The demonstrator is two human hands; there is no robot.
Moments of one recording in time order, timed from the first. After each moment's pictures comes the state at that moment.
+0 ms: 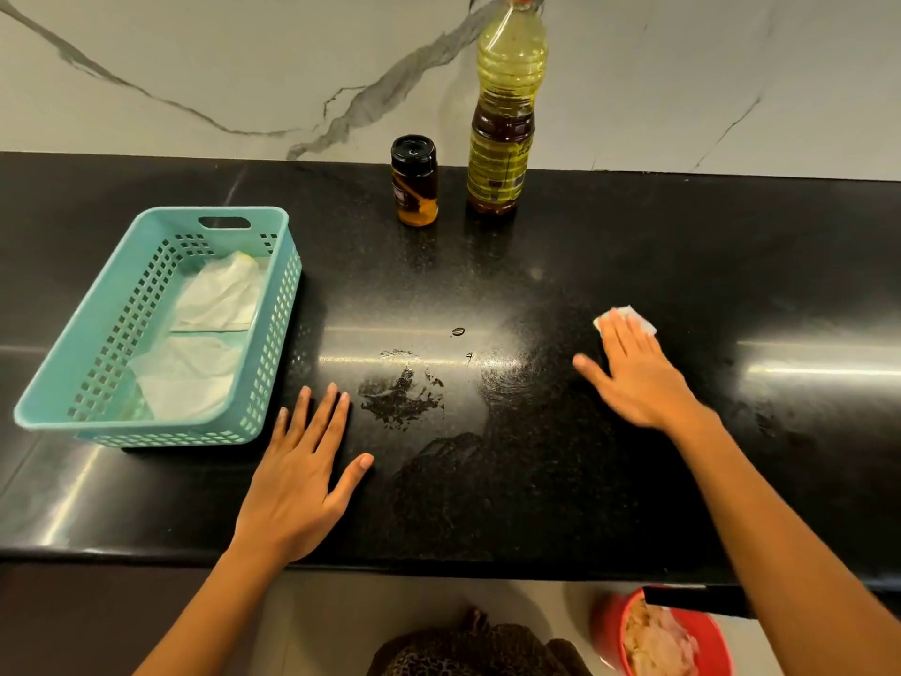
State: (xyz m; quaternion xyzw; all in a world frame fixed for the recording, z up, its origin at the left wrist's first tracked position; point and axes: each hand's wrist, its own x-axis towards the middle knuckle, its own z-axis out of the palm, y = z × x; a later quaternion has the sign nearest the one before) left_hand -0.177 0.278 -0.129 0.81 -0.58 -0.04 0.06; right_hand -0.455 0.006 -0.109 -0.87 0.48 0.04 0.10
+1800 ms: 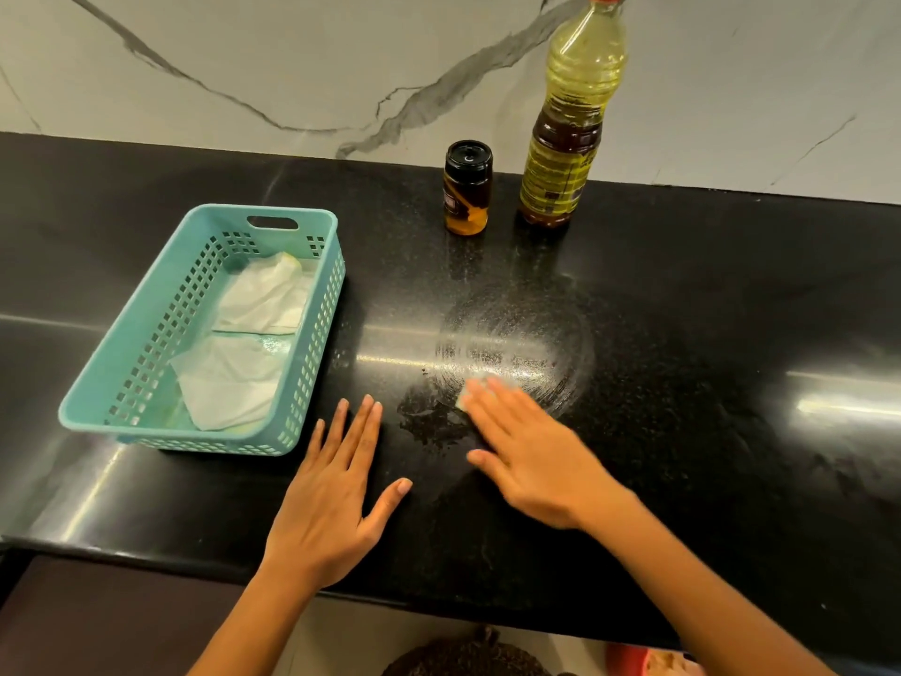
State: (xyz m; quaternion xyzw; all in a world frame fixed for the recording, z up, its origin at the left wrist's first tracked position) left_hand -0.177 0.277 -0.128 0.81 -0.58 -0.04 0.09; right_hand -0.352 0.100 -0.121 -0.98 0.17 -0.02 0.11
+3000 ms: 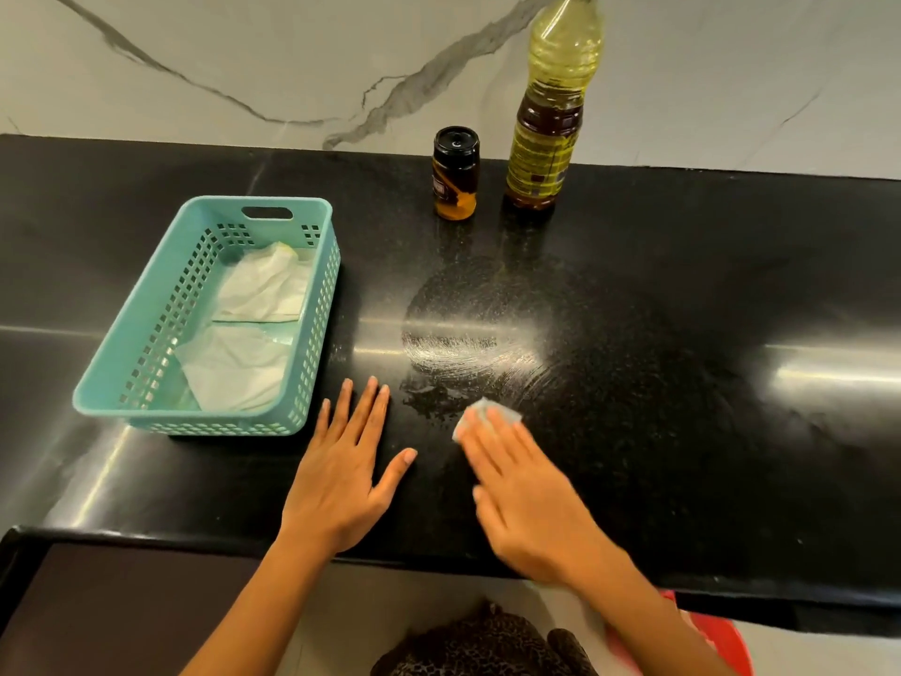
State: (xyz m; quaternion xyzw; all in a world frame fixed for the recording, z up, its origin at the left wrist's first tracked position) left_hand -0.175 0.274 -0.129 0.81 -0.58 -0.05 0.08; right_hand -0.372 0.179 -0.126 -0.96 0.25 -0.05 0.10
